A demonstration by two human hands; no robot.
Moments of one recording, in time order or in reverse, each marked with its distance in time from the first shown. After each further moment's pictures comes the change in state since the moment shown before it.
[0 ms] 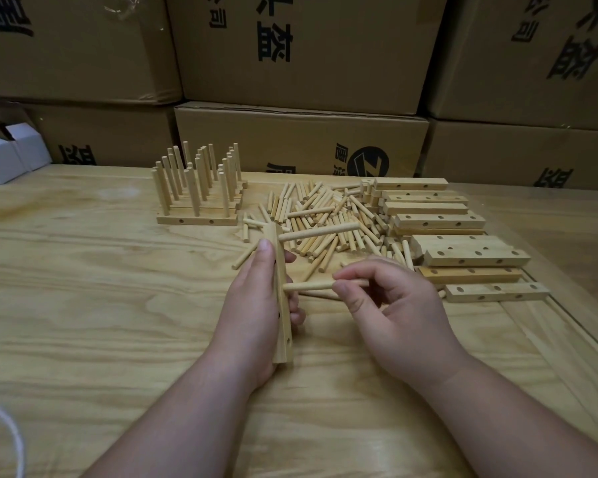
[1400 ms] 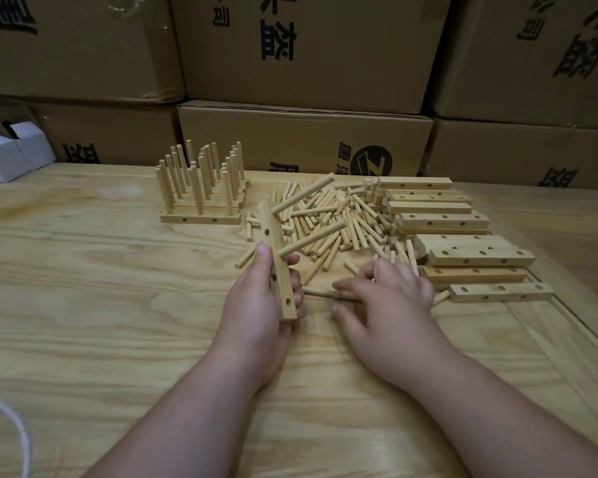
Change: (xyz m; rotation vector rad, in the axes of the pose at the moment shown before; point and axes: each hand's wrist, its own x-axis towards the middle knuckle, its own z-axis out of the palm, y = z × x) left_hand 0.001 0.002 0.003 -0.177 0.018 -0.099; right_hand 0.000 0.011 0.007 -0.769 -0.265 0.223
